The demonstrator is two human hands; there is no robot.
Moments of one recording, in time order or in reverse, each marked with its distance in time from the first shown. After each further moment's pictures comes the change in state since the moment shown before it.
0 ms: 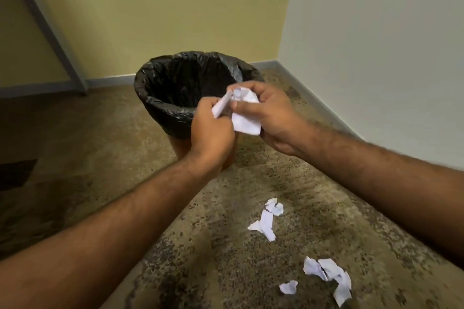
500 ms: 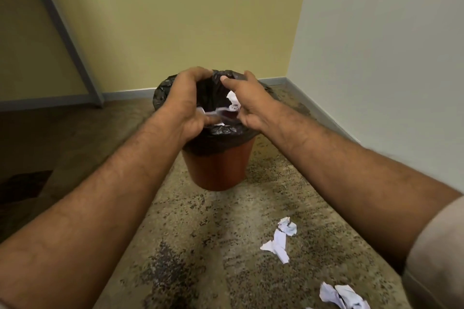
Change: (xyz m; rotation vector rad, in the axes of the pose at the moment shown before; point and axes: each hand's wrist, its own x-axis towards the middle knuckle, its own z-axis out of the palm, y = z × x) left_hand 0.075 0.056 -0.056 -0.434 -0.139 -0.349; right_hand 0.102 -0.004 0.050 0.097 0.208 0.256
